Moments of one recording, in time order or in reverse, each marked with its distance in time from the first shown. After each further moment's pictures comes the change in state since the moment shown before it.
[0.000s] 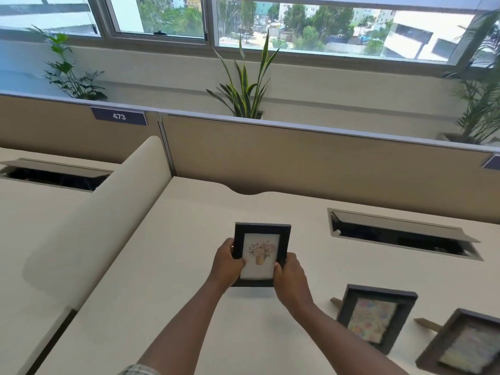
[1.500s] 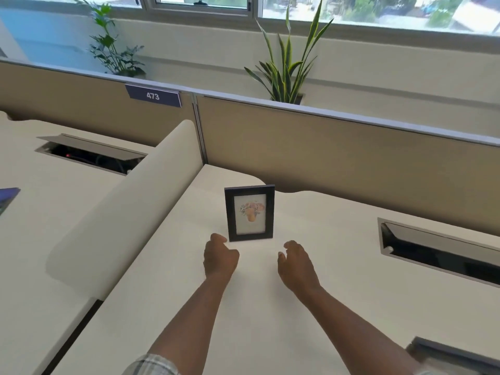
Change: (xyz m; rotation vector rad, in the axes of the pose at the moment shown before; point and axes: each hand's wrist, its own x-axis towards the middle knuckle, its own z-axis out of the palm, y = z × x) left_hand 0.074 -0.036 -0.070 0.341 0.418 -0.260; right_hand 0.090 -0.038 0.074 -0.234 -0.175 -0.140
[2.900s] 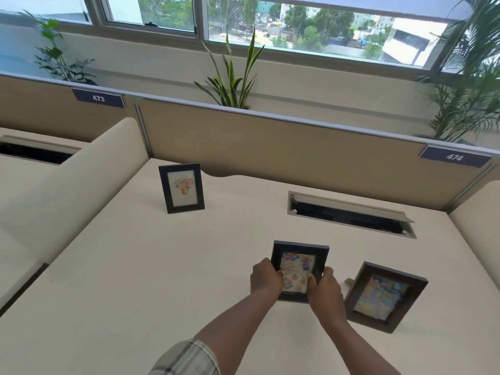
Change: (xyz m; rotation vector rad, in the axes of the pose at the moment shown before) left_hand -0.322 0.061 0.165 0.167 -0.384 0.191; right_hand -0.238 0.216 -0.155 0.074 0.325 0.318
